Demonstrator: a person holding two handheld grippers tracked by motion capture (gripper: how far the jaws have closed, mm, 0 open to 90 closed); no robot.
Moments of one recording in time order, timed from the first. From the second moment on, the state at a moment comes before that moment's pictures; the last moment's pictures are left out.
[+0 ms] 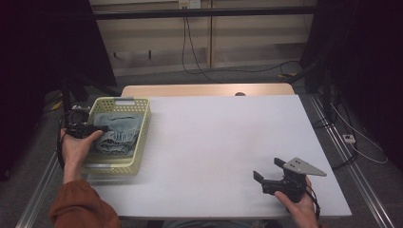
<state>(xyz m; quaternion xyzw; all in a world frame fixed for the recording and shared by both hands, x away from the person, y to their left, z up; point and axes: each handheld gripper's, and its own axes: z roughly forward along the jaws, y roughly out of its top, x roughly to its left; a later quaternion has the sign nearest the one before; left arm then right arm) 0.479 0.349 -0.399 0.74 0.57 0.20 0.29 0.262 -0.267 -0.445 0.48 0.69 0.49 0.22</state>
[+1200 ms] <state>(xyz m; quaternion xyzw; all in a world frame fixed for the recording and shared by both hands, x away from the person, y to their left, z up) 0.455 0.351 -0.366 0.70 0.51 0.28 0.42 0.262 -0.270 -0.445 0.48 0.69 0.49 0.22</state>
